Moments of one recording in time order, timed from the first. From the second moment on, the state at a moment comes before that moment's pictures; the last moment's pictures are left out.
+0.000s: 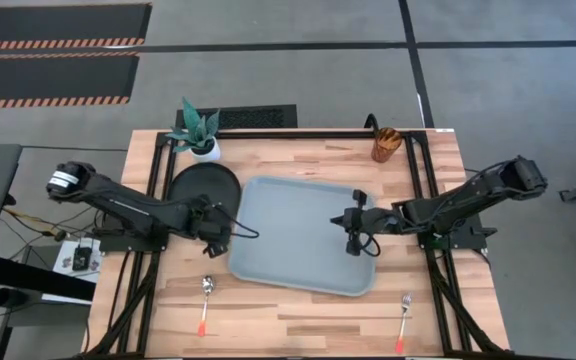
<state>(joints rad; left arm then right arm) -0.21 1.30 0.68 -0.77 -0.37 -0.57 0.19 1.22 0.47 0.14 0.39 0.10</state>
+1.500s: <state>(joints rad) -0.35 1.47 1.04 -0.77 -0.29 -0.42 0.23 1.18 0.47 0.02 0.40 0.19</state>
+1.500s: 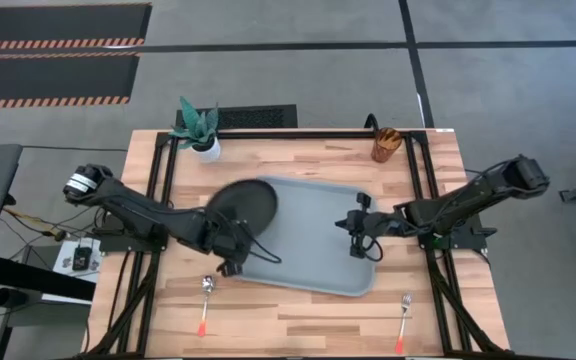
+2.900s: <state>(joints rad) -0.24 1.90 1.27 -0.27 -0.18 -0.07 0.35 0.99 0.47 -0.12 0.56 0.24</state>
